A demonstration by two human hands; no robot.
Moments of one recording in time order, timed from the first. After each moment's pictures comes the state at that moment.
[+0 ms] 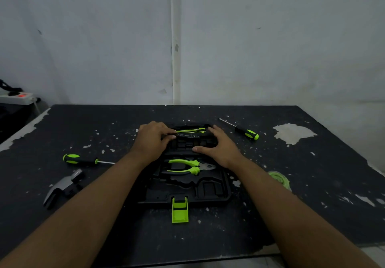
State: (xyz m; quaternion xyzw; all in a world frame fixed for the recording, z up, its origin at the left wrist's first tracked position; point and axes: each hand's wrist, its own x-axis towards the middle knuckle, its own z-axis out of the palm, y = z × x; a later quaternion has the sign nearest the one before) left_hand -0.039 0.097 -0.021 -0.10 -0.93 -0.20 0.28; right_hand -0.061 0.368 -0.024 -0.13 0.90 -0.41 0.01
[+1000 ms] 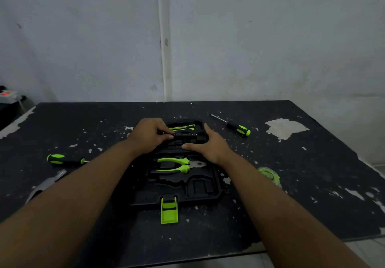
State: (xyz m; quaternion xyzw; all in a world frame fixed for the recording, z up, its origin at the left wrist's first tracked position) left_hand -0.057 0.109 -0.007 -0.15 -0.94 -0.27 0.16; right_hand -0.060 0.366 -0.017 -0.08 0.89 -0.43 0.08
